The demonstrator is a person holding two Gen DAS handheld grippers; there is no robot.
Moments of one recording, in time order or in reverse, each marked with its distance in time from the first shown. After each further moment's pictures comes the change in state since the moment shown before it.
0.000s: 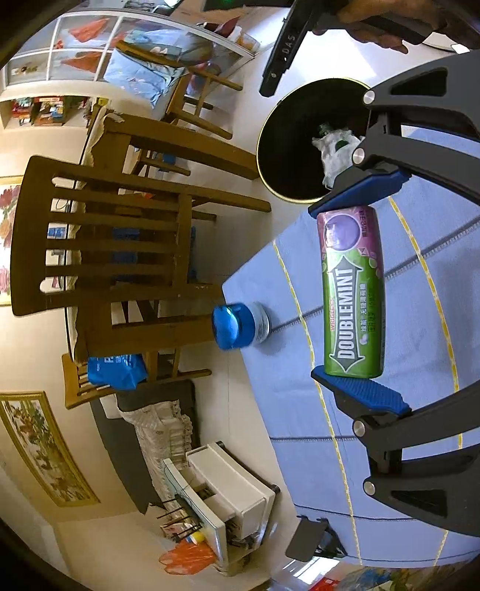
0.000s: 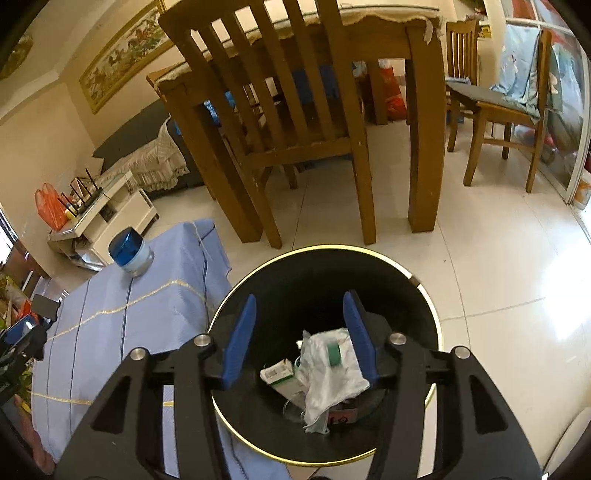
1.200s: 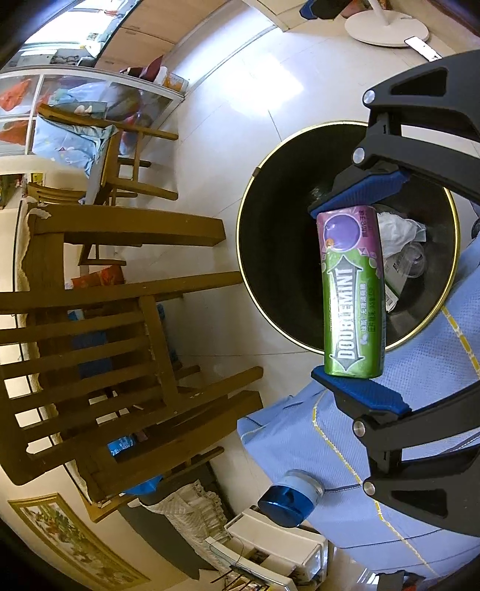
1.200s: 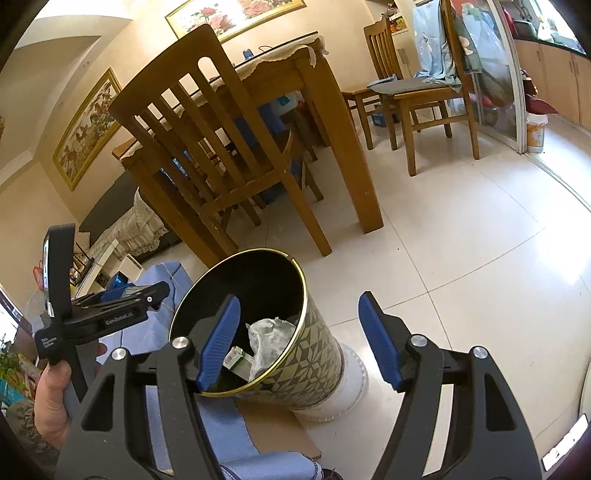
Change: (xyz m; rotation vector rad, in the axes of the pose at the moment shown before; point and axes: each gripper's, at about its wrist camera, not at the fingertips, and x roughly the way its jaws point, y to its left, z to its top) left arm 0.099 -0.169 0.026 0.254 0.126 -0.156; right arm -0.121 -0.127 -0.077 0.250 -0.144 -0.033
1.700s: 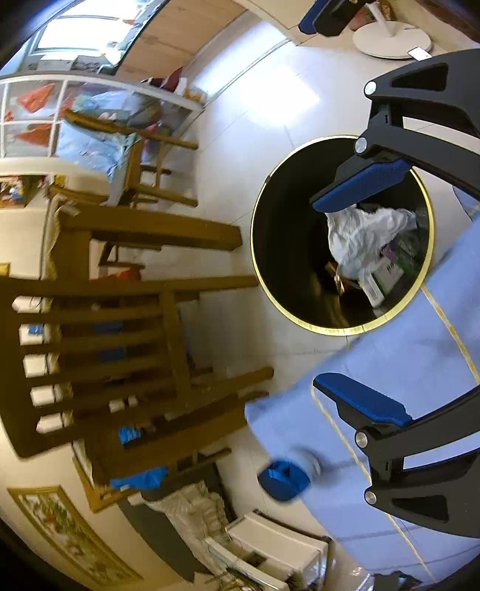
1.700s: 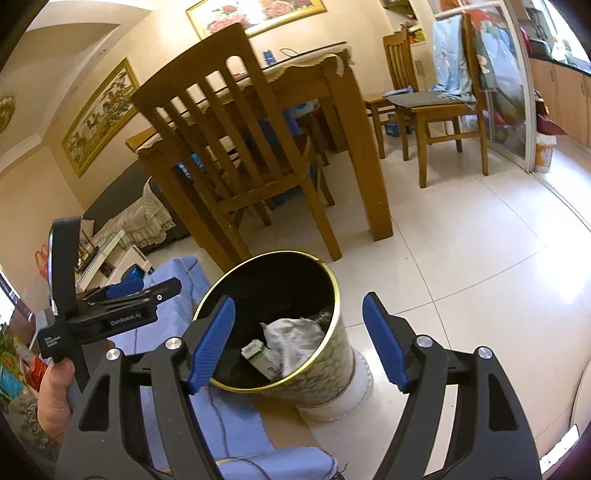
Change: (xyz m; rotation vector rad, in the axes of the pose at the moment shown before) left arm -0.055 0.037 -0.016 -0.044 -0.086 -0.033; right arm -0.015 0.053 0.005 -0.076 -0.010 0.013
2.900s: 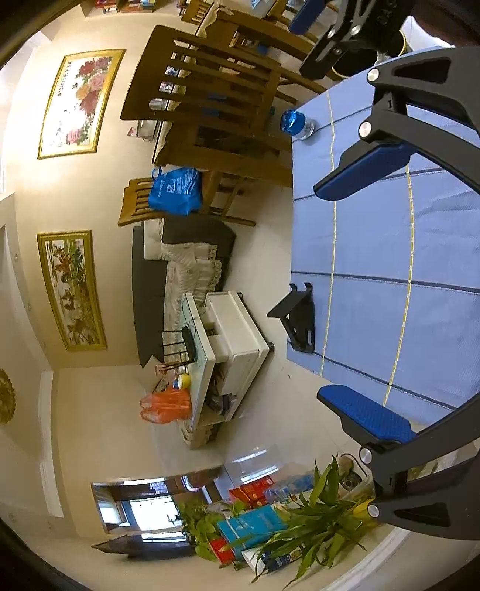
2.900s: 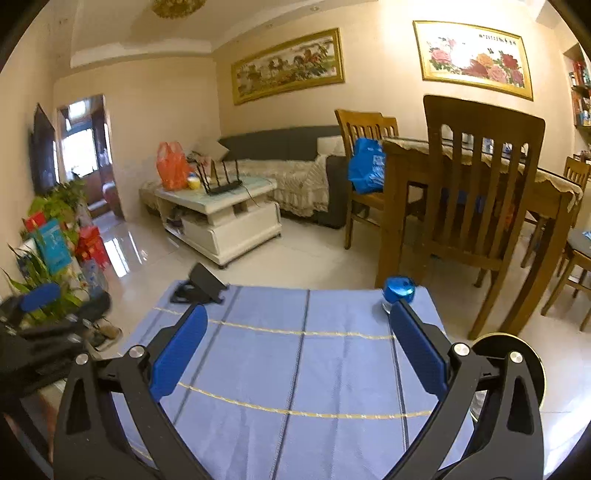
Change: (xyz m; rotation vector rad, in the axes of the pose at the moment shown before) left arm -0.322 0.254 -0.167 -0.507 -0.228 0.646; right arm -0.053 0.447 -0.083 -0.570 -0.034 0.353
